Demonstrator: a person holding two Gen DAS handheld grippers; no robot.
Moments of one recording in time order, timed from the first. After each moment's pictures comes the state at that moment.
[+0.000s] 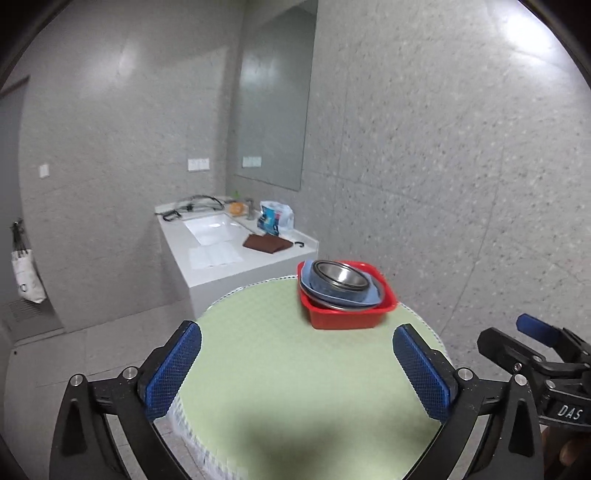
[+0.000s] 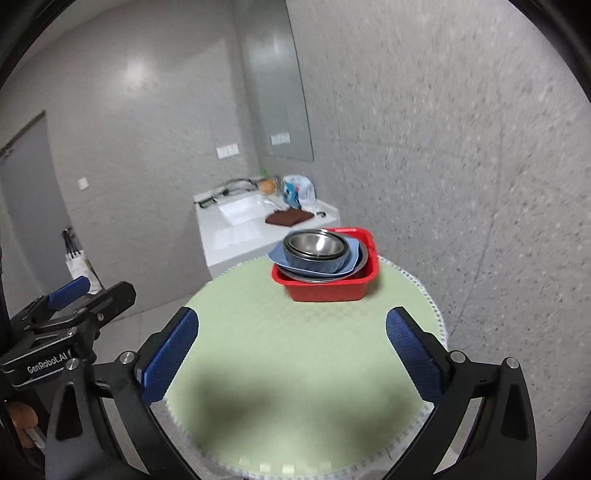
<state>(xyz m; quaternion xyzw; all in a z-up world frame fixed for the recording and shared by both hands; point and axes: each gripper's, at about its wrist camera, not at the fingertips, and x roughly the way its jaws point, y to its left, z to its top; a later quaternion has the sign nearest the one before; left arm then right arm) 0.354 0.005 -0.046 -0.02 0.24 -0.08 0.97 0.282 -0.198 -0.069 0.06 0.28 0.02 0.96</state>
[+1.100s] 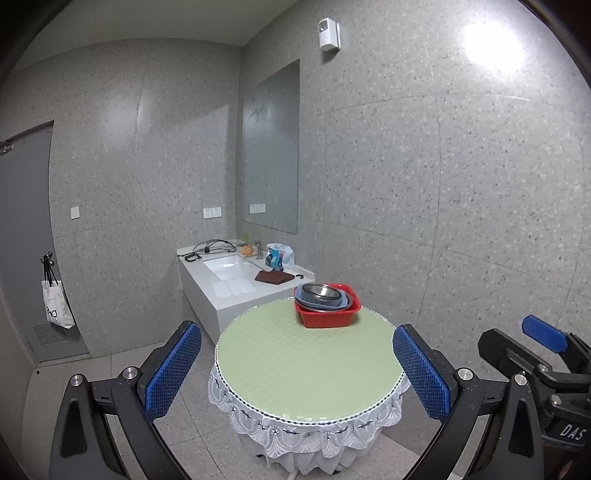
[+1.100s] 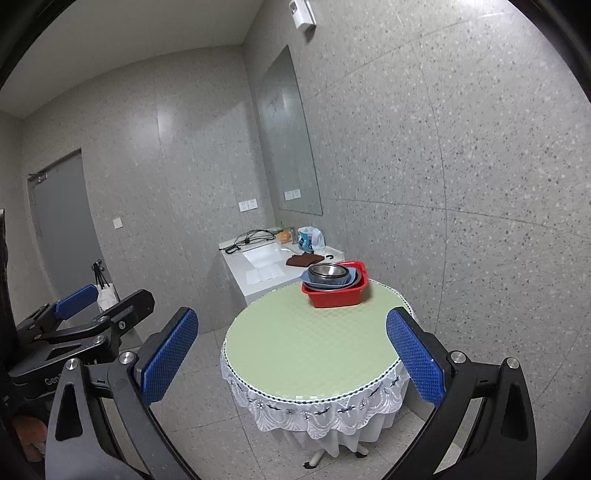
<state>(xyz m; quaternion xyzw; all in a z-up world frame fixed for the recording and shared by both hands) -0.015 -0.002 0.038 0.00 0.16 -0.06 0.99 0.018 -0.172 0.022 0.07 0.18 0.03 0.98</state>
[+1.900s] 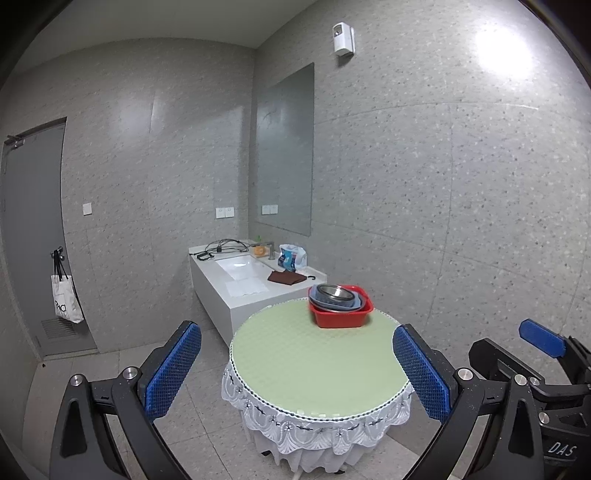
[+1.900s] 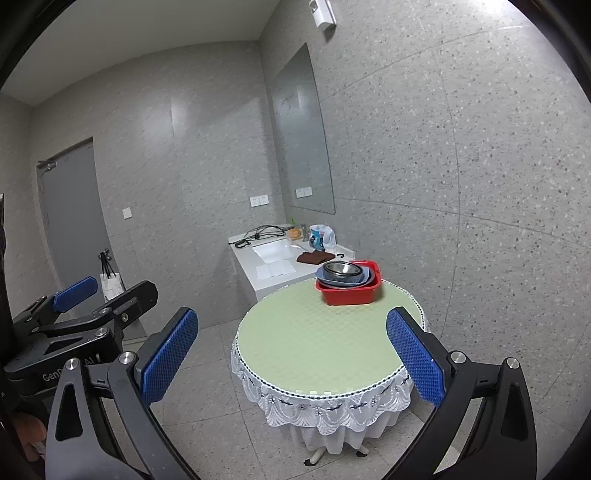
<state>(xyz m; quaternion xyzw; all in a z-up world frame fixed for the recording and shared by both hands) -0.017 0.017 0.042 -0.01 0.16 -0.04 0.99 0.013 -0.140 0.021 0.05 0.19 0.05 0.98</state>
